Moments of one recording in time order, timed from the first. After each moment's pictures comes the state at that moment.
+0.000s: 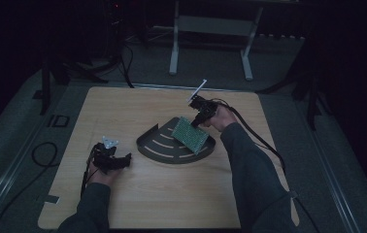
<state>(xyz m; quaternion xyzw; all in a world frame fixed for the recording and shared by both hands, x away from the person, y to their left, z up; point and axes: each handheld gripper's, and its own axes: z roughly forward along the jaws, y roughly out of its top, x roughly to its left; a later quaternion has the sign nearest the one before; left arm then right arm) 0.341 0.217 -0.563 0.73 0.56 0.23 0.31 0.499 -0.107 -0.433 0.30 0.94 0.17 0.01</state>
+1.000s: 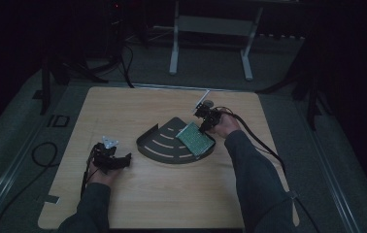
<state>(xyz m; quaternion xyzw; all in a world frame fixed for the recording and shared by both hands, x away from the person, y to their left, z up) 0.341 0.217 -0.563 0.73 0.56 0.23 0.31 0.497 -0.126 -0.468 0.29 0.95 0.13 0.05</state>
